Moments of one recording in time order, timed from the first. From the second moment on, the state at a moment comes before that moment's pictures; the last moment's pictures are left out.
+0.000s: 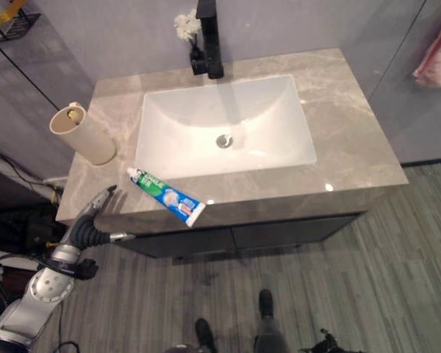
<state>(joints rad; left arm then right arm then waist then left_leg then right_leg) 0.11 0.74 -0.04 0.02 0.09 -0.21 0.18 -0.02 -0.32 0.23 1.28 -0.17 -0.03 -0.17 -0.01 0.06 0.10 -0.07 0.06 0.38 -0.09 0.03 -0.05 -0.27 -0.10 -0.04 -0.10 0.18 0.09</state>
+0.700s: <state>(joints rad) -0.01 1.14 0.06 -0.14 0.14 -0.30 0.19 0.01 -0.36 0.23 1.31 -0.15 -0.03 -0.15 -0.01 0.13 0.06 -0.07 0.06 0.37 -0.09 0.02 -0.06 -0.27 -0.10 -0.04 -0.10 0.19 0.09</state>
